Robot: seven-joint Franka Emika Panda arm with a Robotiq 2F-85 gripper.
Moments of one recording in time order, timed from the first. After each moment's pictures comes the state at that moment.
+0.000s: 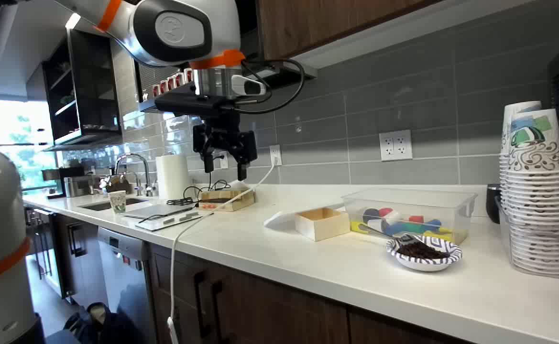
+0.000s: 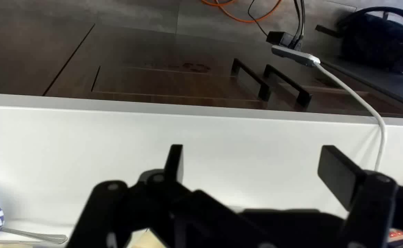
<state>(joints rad) 0.00 -0.70 -0.33 -2.66 0.07 2.09 -0.44</state>
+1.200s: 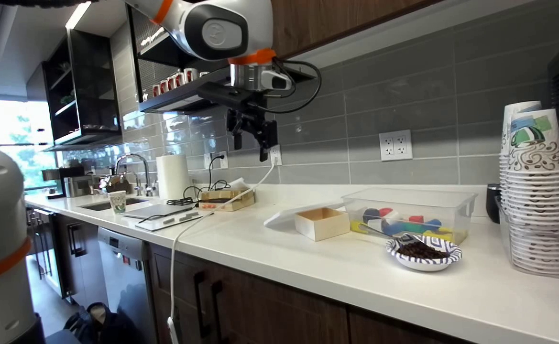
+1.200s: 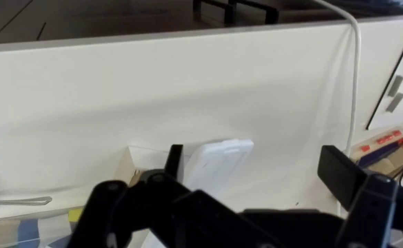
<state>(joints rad) 0.04 -0.41 -0.32 -2.38 0.35 2.11 -0.38</state>
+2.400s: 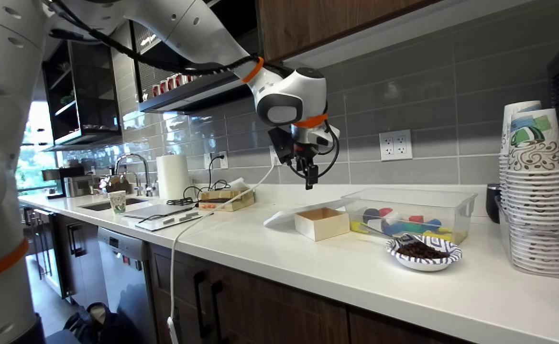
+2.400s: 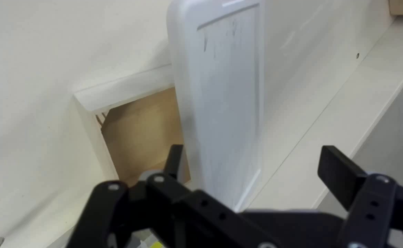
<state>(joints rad) -0.08 0.25 -0.14 -1.95 0.85 2.40 -0.13</state>
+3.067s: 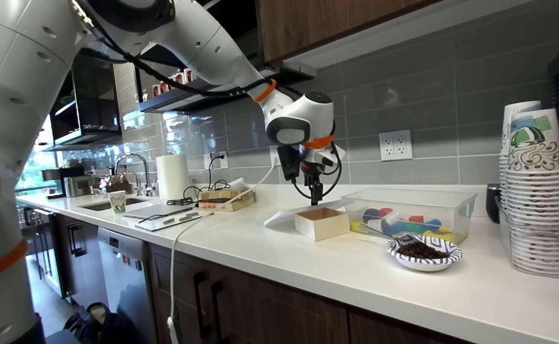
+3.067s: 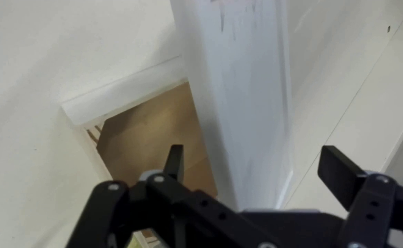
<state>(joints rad) -0.12 0.41 -0.08 -1.85 0.89 2.45 -0.07</state>
